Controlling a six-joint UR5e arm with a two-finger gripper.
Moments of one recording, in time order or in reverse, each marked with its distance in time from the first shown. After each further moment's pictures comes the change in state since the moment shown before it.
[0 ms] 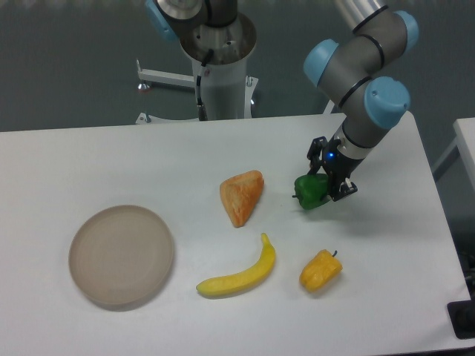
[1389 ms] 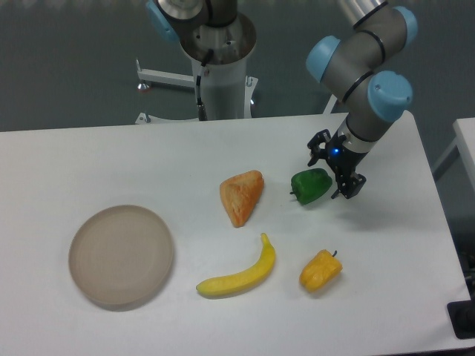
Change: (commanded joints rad) arm 0.018 0.014 0.055 0.017 0.018 -0.112
